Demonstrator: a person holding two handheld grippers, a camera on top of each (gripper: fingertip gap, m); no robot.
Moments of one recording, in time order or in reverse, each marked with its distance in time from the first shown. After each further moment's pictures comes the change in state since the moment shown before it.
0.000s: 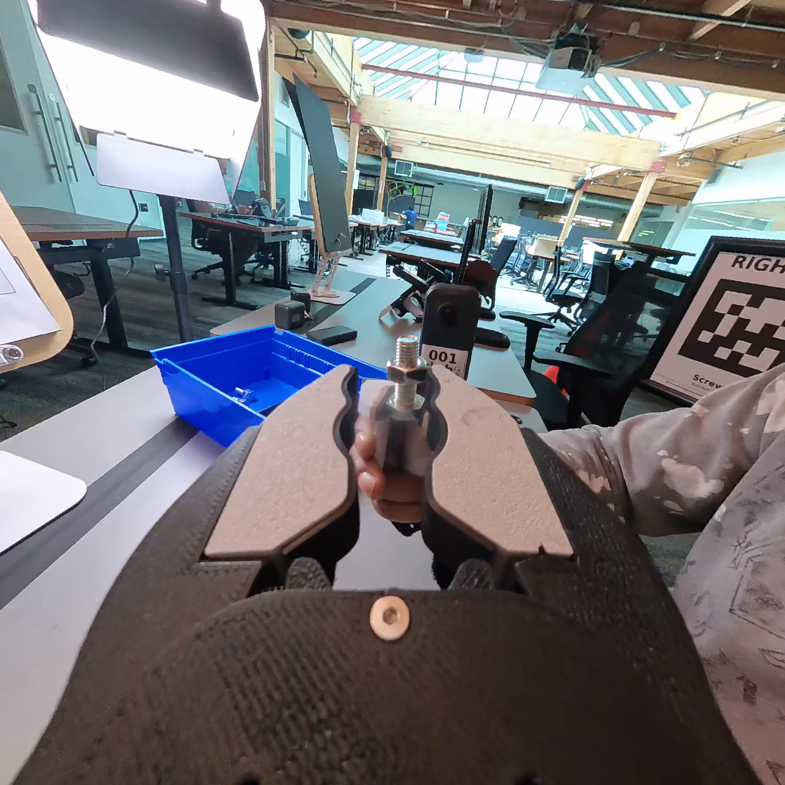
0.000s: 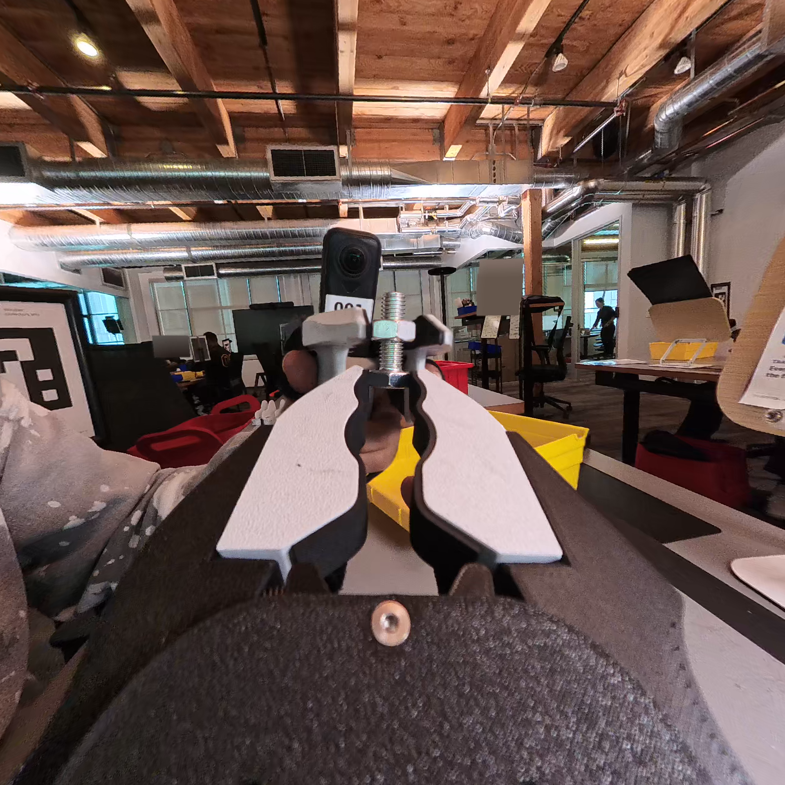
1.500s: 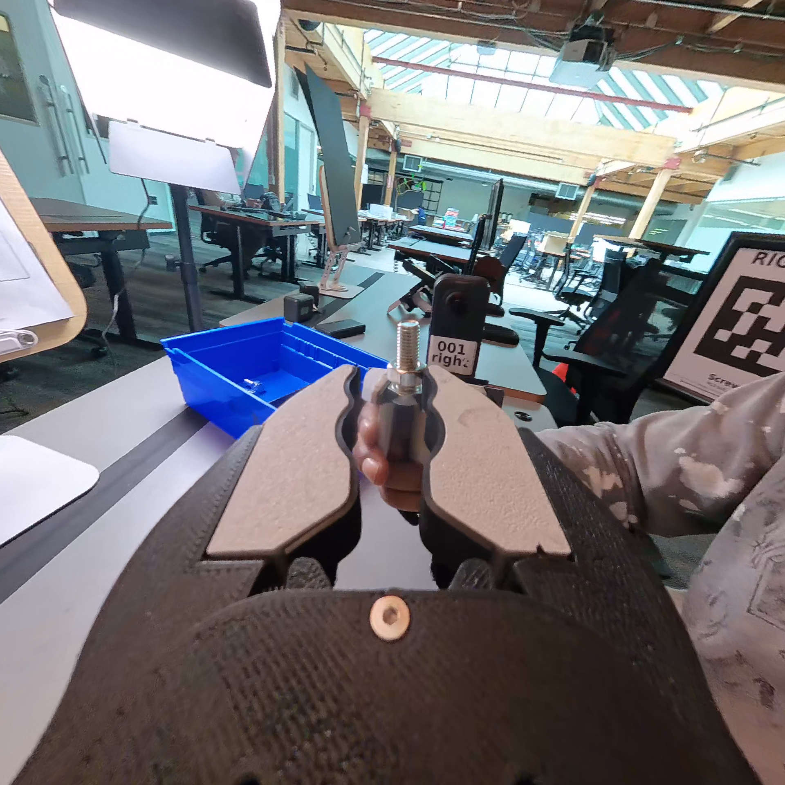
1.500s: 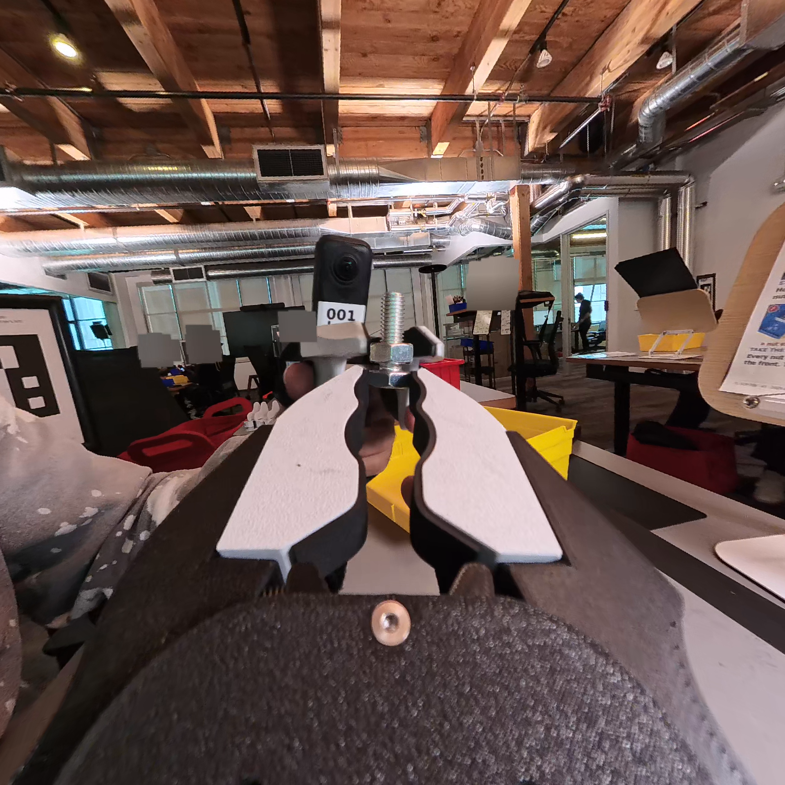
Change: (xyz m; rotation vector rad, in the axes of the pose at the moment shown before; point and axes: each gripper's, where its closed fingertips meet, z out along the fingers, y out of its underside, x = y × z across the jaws) left arm -0.009 0.007 0.000 -0.011 -0.024 -0.005; right arm 0.009 0.000 -0.004 -0.004 0.029 0.013
